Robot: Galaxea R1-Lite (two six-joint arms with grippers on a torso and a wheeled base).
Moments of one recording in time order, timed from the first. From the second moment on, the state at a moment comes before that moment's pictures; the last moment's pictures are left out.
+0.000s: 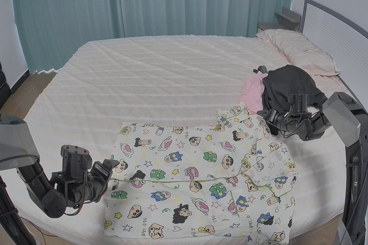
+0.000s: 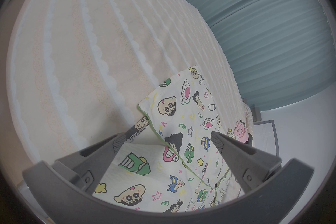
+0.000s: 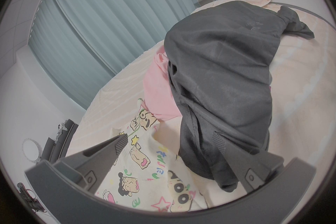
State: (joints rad) left arm -0.30 1.95 -0.27 -1.01 0.10 -1.24; right arm 0.03 2.49 -1.40 -0.62 0.20 0.50
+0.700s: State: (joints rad) left arm -0.31 1.96 -0.27 -1.01 0.10 -1.24; right arm 0.05 2.49 -1.31 -0.60 0.27 0.40
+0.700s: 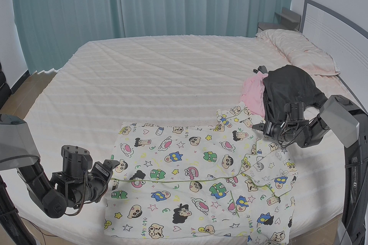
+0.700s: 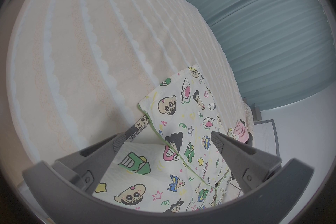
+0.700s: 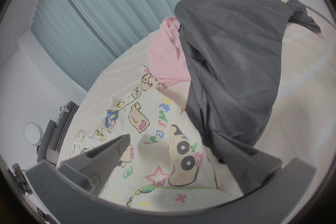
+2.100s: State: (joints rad) left arm -0.31 1.93 -0.26 -1.01 0.11 -1.23; right arm -0.04 2.33 -1.15 -0.60 0.27 0.44
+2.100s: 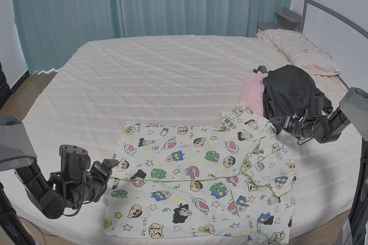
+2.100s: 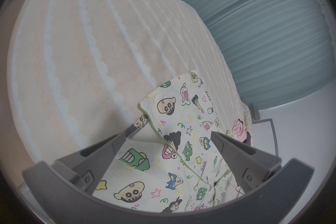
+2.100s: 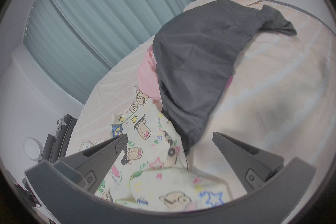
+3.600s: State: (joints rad) left arm -0.51 2.05 -0.17 -1.01 0.12 -1.16; right arm 0.09 1.83 -0.26 -0.86 0.15 0.74
